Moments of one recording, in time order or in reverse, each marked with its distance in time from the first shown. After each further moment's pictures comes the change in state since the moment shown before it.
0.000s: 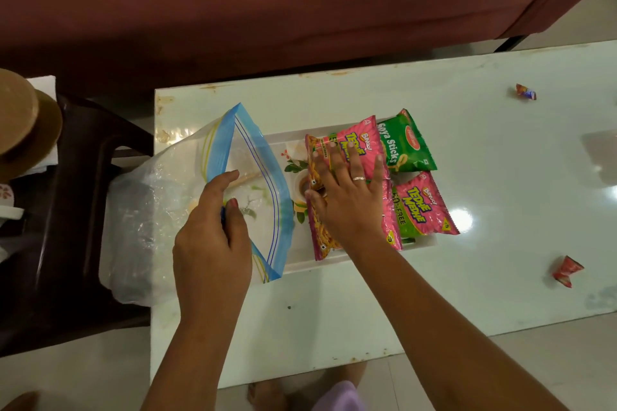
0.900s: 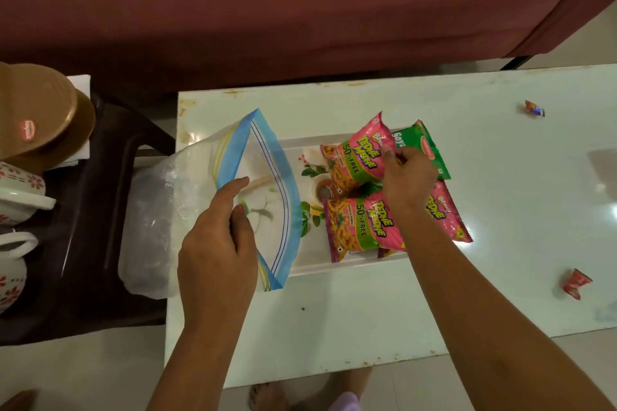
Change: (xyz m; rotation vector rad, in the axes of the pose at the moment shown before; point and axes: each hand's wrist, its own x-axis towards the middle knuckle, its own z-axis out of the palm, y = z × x) left_hand -0.004 -0.009 -0.024 0.021 0.008 -0.028; right_hand 0.035 0.034 -0.025 0.760 0.283 0.650
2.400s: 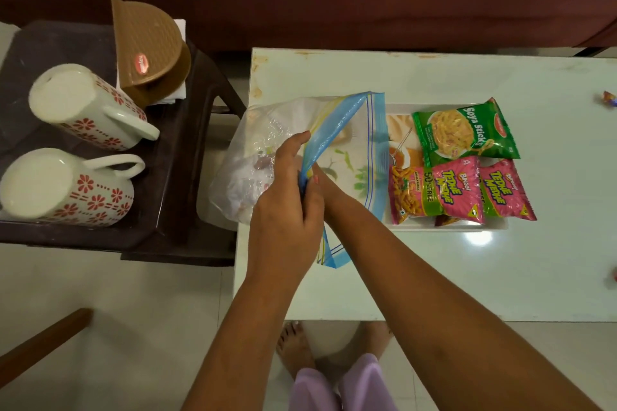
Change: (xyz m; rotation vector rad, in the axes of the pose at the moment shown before) left_hand -0.017 -0.034 -0.043 -0.217 -0.095 0.064; right_hand -0.179 -0.121 0.064 0.201 -1.011 -0.233
